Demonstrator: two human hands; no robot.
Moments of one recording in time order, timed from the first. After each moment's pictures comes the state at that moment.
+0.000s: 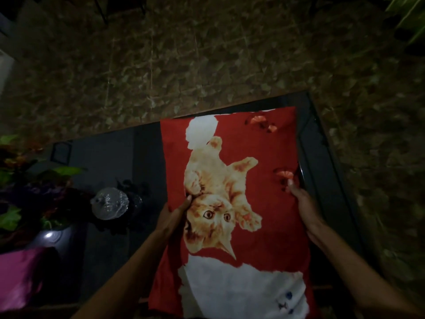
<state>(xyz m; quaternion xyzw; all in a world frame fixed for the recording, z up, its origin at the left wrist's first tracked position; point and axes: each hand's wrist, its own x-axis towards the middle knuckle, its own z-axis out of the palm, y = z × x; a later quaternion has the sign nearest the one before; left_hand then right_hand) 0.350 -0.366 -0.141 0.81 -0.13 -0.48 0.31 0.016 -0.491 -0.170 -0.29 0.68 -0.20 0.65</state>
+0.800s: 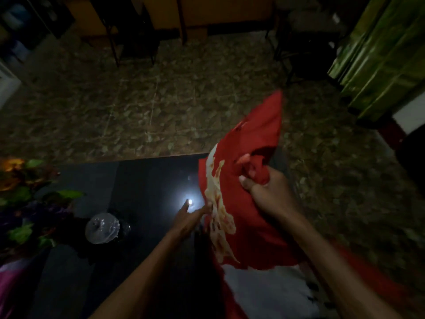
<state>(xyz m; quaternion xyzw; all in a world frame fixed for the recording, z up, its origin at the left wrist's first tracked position) 0.279 -0.443 -0.024 0.77 -0.18 -0.53 0.31 0.086 -0.529 0.077 -0.62 0.62 -0.23 0.44</state>
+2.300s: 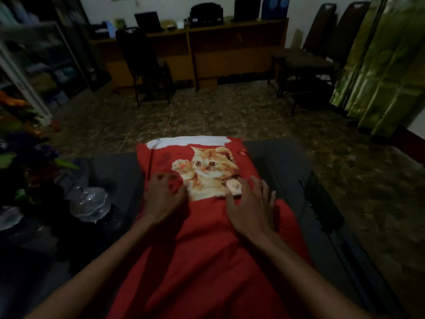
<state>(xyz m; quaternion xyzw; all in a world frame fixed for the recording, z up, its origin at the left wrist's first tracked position) 0.331 -0.375 -0.163 0.81 -0.49 -0.03 0.31 0.097 -0.422 -0.165 -0.76 0.57 -0.22 0.20</state>
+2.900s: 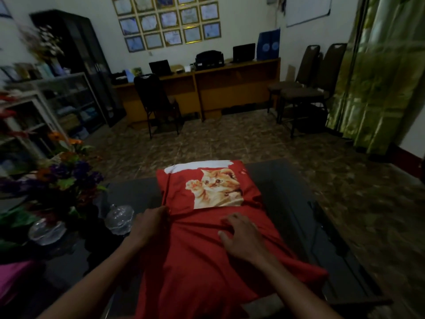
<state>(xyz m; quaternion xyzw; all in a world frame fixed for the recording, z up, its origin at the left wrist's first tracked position) 0.366 -0.282 -0.113 0.82 -0.57 -0.01 0.08 0.084 -0.356 -0.157 -0.83 0.45 -0.17 0.27</state>
